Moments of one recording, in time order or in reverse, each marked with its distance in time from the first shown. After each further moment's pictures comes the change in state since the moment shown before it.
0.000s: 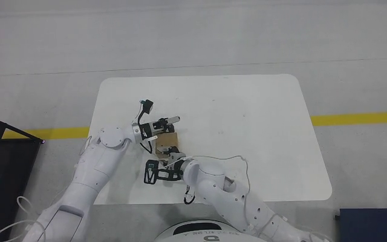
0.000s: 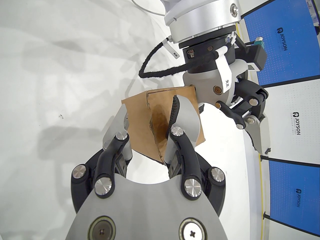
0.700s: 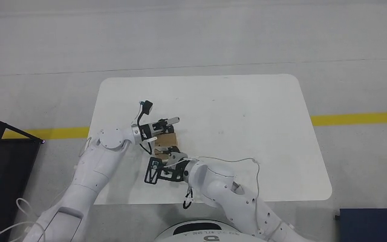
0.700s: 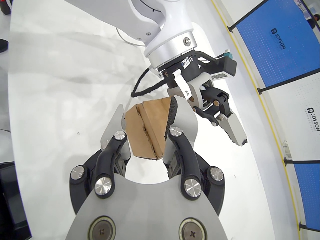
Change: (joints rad) left arm 0.017 0.004 -0.008 -0.015 0.004 -0.003 0.006; right arm -0.080 0.021 0.076 -0.115 0.120 0.009 -0.069
